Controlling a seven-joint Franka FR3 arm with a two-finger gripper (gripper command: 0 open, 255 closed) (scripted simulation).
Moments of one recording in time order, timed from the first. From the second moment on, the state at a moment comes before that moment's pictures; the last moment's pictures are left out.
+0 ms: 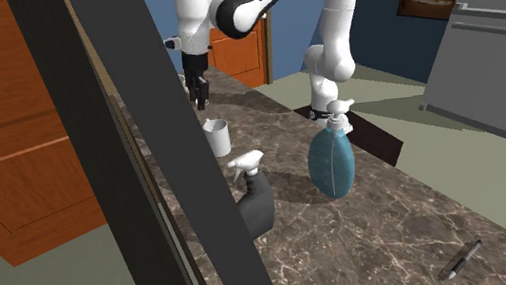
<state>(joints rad) -0.05 -0.12 0.15 -2.10 -0.02 2.14 -0.02</state>
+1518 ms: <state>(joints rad) -0.27 0.54 -0.01 -1.20 0.03 1.90 -0.41</state>
